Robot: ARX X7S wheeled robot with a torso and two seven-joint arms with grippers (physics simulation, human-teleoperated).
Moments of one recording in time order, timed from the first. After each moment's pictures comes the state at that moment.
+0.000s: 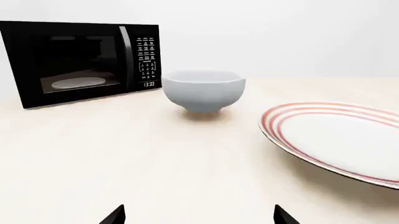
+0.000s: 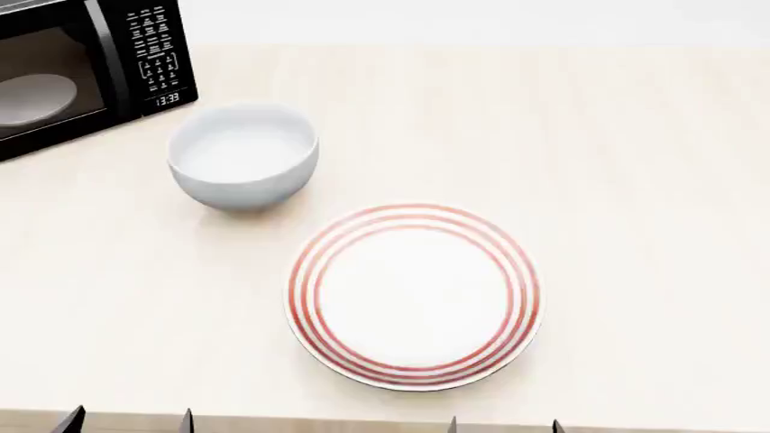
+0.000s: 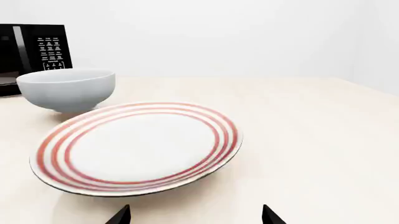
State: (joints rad) left arm 0.00 0.00 0.00 0.00 0.00 0.00 0.00; right arm 0.00 0.00 0.00 0.00 0.00 0.00 0.00
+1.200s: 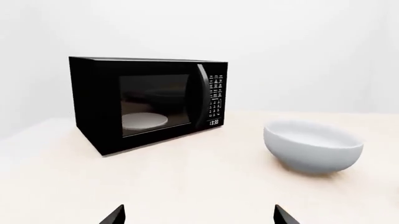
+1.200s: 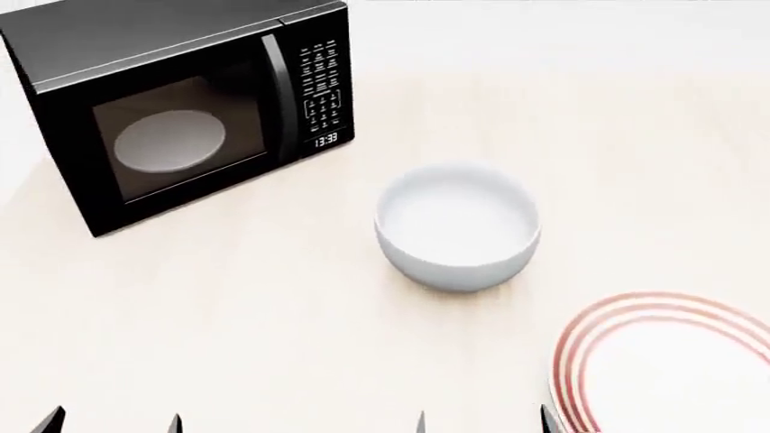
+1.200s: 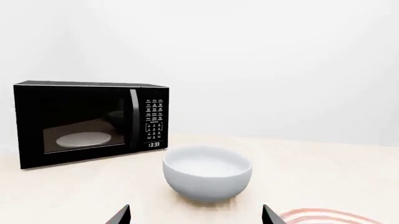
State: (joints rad) left arm 0.15 -0.11 0.11 0.32 -0.12 -0.06 -0.08; right arm -0.17 0.12 -0.16 -0.40 0.02 0.02 0.11
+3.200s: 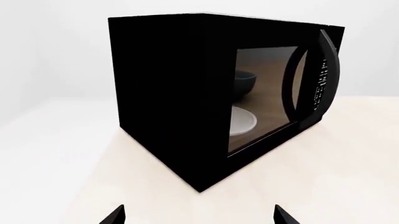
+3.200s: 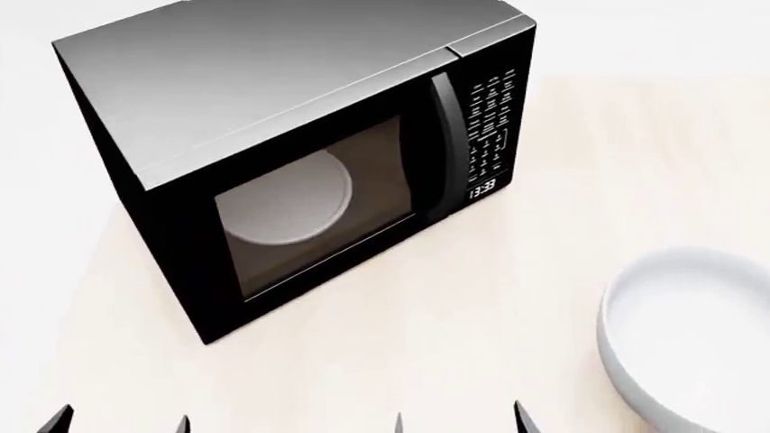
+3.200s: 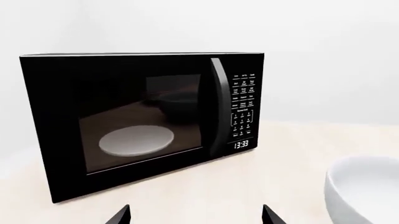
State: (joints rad) left arm 0.13 -0.19 0.19 0.31 -0.17 -0.04 -0.16; right arm -0.13 0.20 -0.25 -0.36 0.13 0.00 0.15
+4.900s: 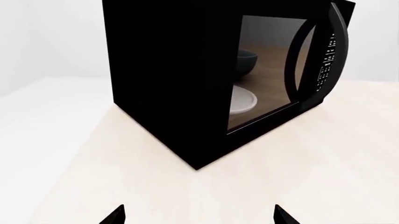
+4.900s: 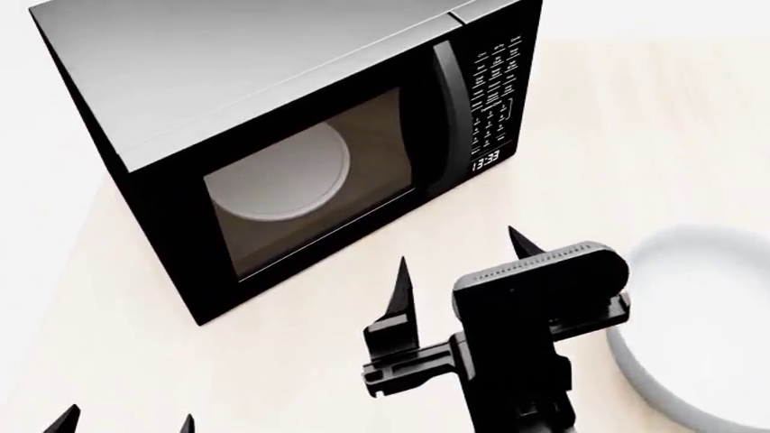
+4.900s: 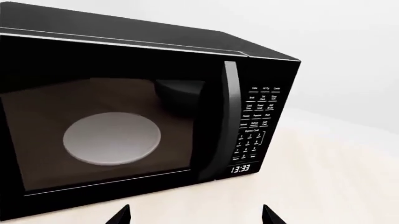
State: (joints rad) left arm 0.11 -0.25 0.26 0.29 -0.24 -0.03 -0.23; right arm 0.44 0.31 -0.28 -0.38 0.24 0.65 0.09
